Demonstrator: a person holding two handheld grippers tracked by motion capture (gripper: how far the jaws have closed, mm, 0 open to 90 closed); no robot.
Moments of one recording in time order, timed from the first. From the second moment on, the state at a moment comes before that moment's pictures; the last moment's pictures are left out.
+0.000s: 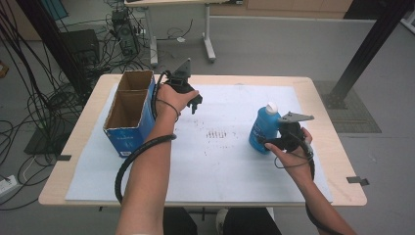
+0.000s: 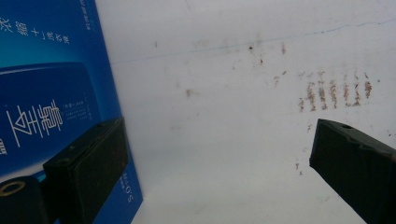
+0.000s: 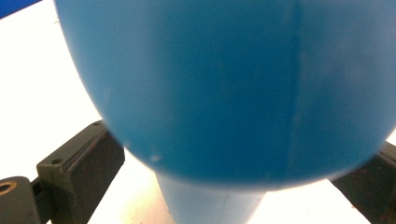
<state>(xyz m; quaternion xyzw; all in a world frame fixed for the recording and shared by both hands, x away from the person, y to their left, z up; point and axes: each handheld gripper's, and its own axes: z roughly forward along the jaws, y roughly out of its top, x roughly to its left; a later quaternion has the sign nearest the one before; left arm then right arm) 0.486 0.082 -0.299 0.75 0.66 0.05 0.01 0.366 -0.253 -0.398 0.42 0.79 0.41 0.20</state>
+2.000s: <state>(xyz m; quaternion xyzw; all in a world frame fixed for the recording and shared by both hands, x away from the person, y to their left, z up) 0.487 0.084 -0.298 0.75 0.66 0.05 0.01 0.374 -0.249 -0.404 0.39 0.80 0.42 0.20</state>
